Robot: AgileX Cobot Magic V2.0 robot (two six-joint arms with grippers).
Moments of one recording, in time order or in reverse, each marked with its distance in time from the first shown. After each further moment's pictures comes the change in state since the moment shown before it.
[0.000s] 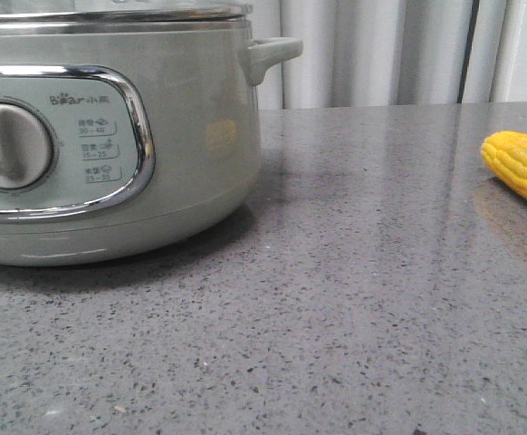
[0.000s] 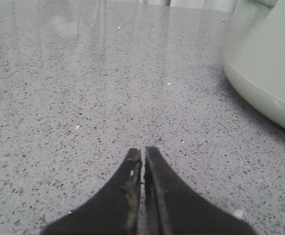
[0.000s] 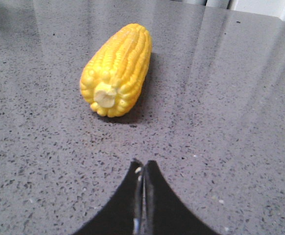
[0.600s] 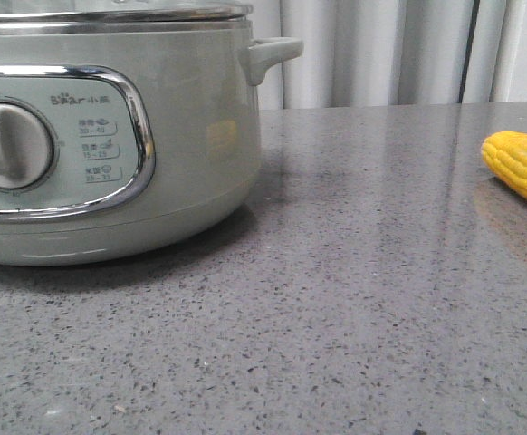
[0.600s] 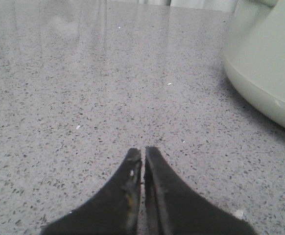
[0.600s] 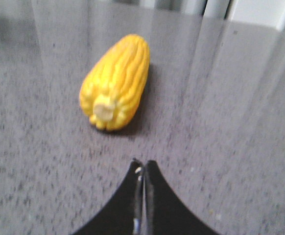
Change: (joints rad) left arm 0.000 0.000 0.000 0.002 0.000 0.000; right arm 0.000 0.000 0.000 0.002 -0.082 -0.002
